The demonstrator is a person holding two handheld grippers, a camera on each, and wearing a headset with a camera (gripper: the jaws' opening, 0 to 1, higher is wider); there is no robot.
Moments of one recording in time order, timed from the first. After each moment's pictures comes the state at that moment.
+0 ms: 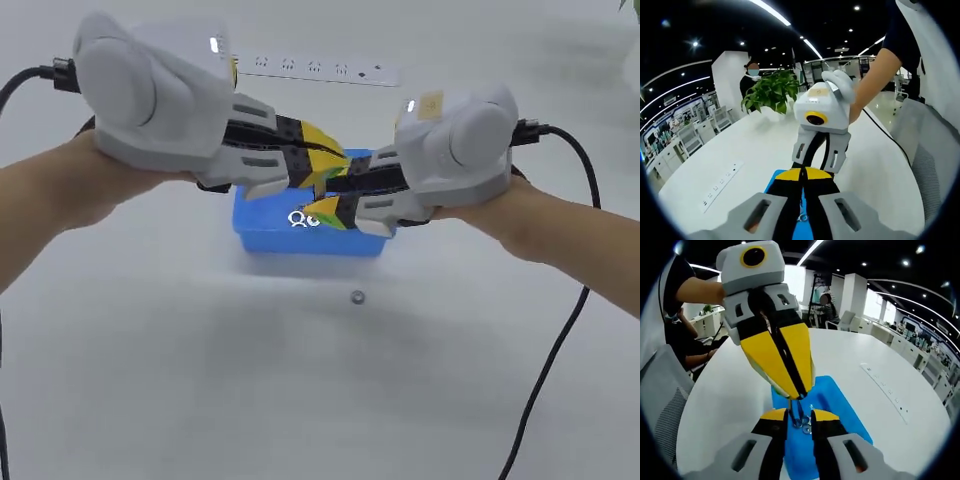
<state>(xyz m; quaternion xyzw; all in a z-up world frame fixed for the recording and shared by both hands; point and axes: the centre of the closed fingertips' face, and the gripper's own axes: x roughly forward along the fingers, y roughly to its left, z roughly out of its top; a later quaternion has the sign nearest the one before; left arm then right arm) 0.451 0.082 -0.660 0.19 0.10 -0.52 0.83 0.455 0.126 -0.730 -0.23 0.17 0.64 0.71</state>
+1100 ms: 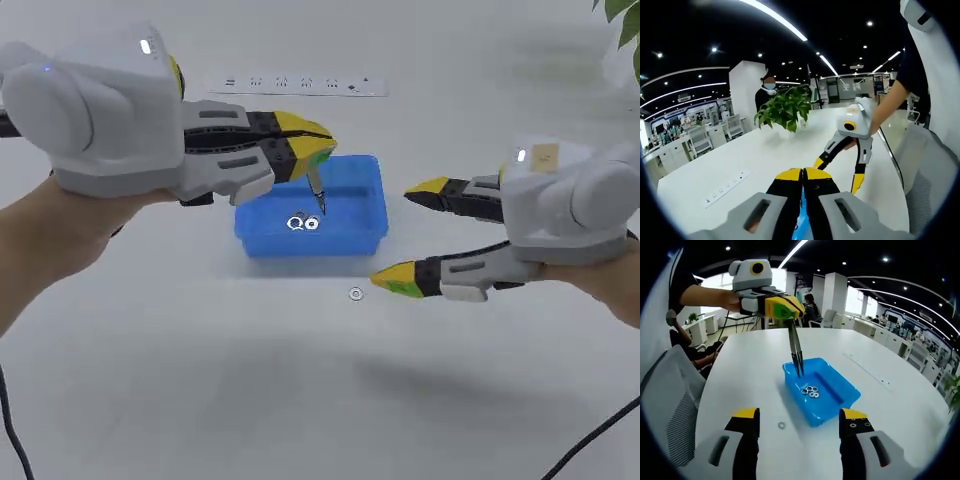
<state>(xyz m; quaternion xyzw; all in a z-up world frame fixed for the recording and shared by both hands) 0.415 0.078 -0.609 0.13 0.05 -0.48 0.87 0.407 0.030 -0.718 -0.20 0.18 0.59 0.76</state>
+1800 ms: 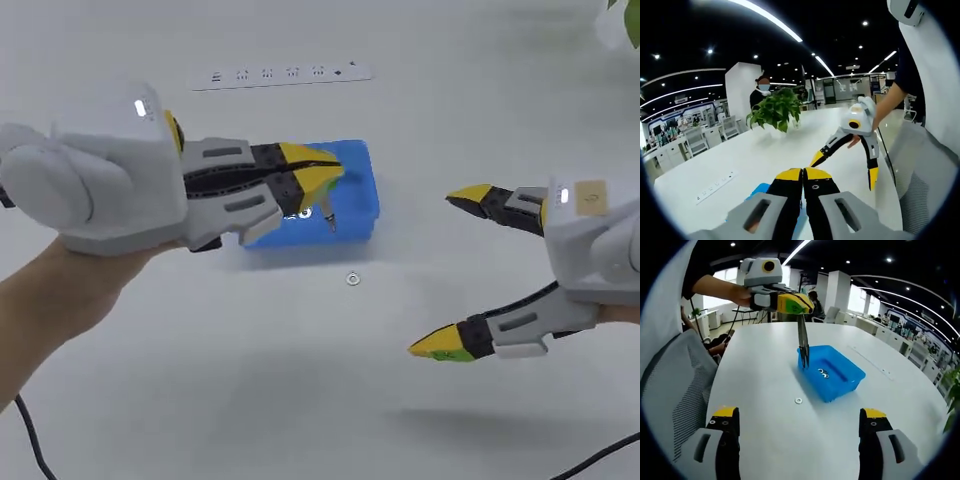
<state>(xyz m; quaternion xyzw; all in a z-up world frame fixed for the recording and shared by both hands) 0.391 0.052 -0.634 0.12 0.05 -0.50 0.86 0.371 -0.007 -0.736 -0.22 0.19 0.59 0.75</state>
